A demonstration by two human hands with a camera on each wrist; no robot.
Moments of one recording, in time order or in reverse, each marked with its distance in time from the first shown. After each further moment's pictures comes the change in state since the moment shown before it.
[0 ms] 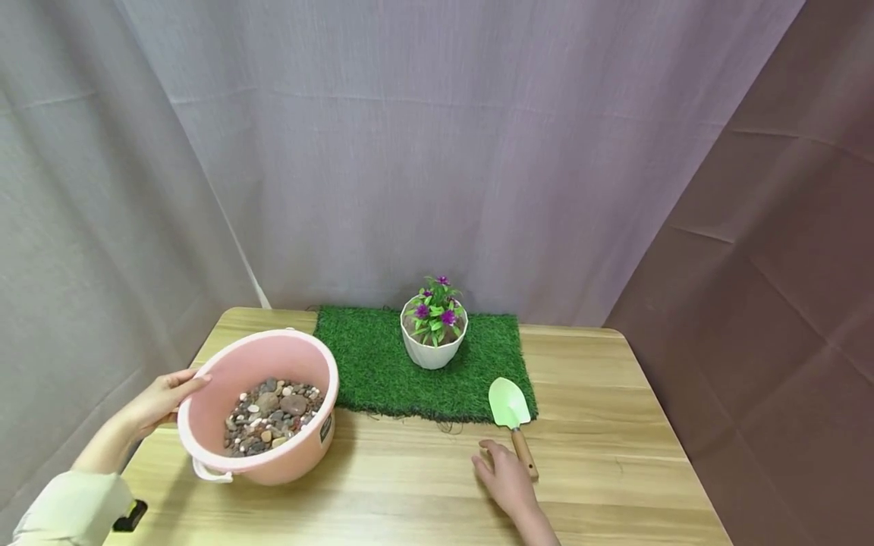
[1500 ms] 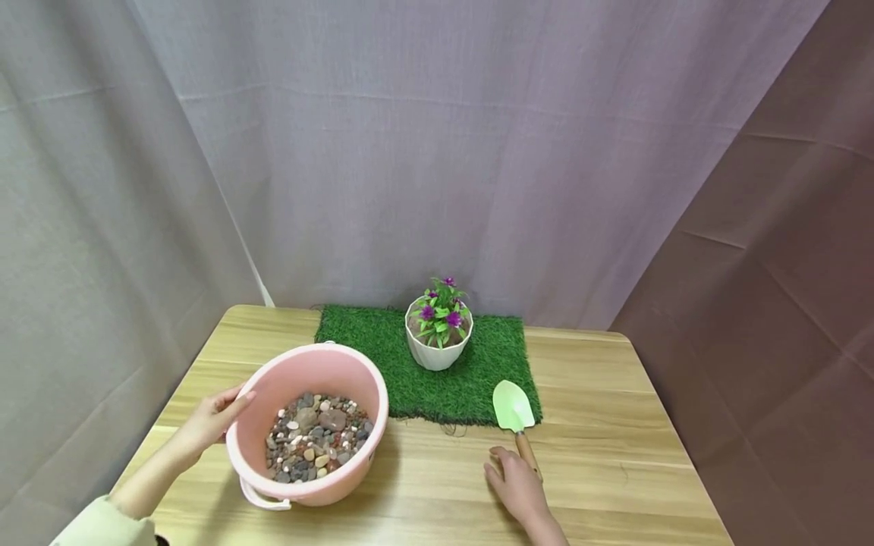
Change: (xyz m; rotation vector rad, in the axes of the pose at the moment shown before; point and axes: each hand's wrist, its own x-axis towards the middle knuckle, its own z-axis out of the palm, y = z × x) left_hand -0.018 0.018 0.080 -0.005 0.129 0.059; right_hand -0.002 0.012 -0.003 -0.104 0.045 -0.090
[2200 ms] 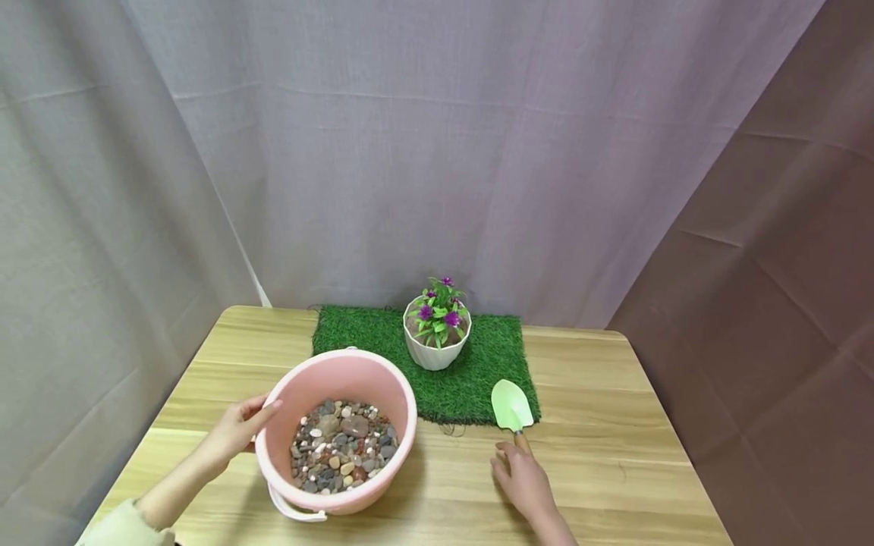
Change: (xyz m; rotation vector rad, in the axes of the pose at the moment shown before) left_hand -0.002 0.013 0.040 -0.073 0.013 -0.022; right_hand 0.005 0.002 -0.016 0.038 -0.106 0.125
